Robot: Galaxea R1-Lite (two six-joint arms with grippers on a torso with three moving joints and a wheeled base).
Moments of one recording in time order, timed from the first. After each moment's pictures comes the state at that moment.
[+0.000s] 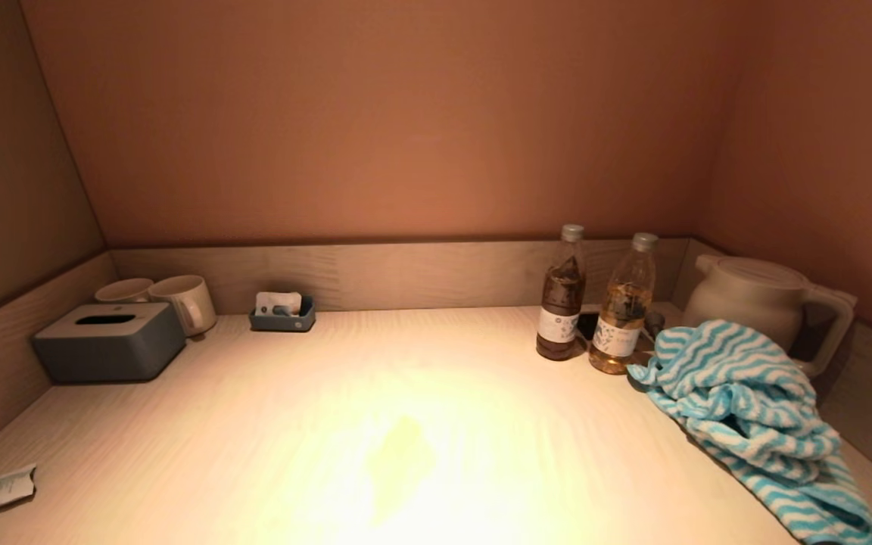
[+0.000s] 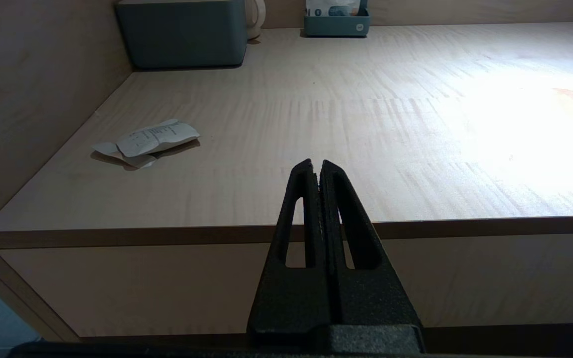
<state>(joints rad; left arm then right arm) 0.00 0.00 0.00 0.02 -0.01 -0.01 0.01 0.00 0.00 0.00 0.02 -0.03</state>
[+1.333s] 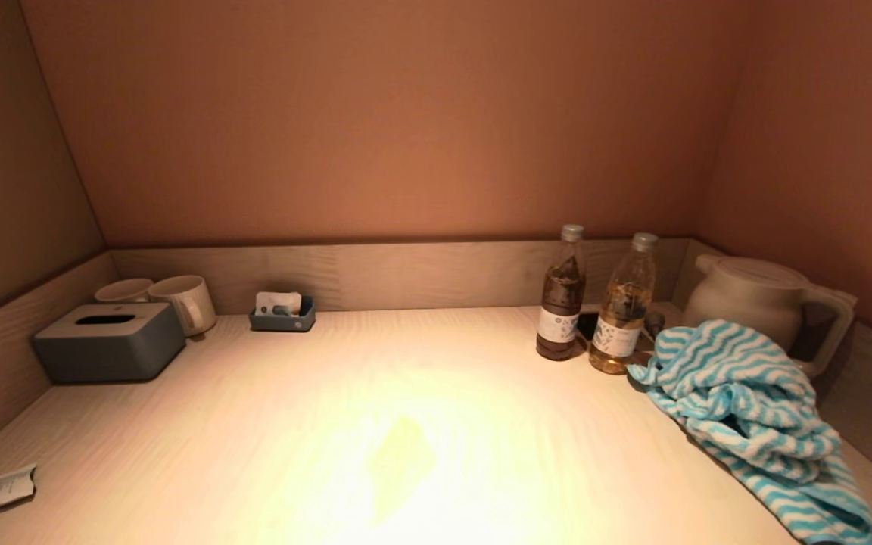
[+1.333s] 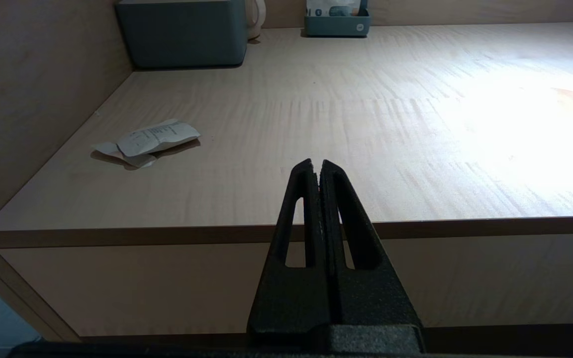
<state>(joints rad) 0.00 0.00 0.00 0.02 -0.01 -0.01 0.01 0.54 -0.53 0.19 -0.01 -0.04</state>
